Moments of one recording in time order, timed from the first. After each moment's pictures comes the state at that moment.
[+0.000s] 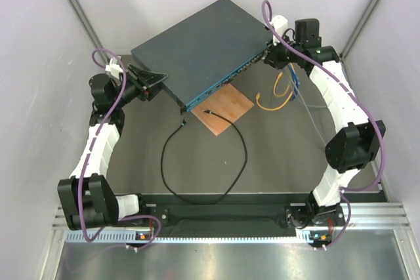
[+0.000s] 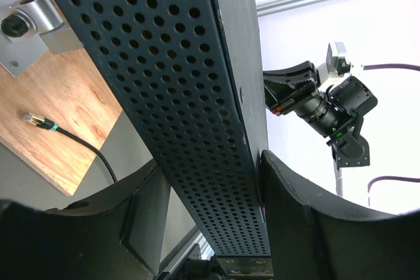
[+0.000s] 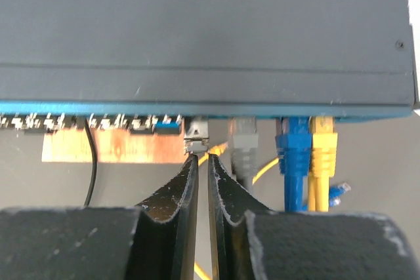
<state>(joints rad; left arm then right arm) 0.11 1.26 0.94 0.24 0.82 -1.18 0.21 1.76 1.83 -0.66 -0.42 -0.36</state>
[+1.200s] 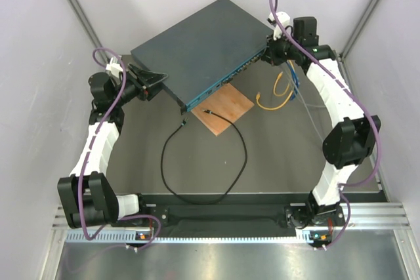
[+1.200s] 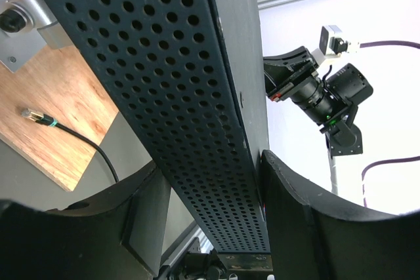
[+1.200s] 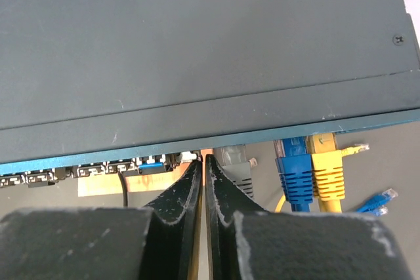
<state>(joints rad) 0.12 1.27 0.95 0.22 0.85 -1.17 0.22 1.81 1.85 -0.56 -0.44 -0.13</state>
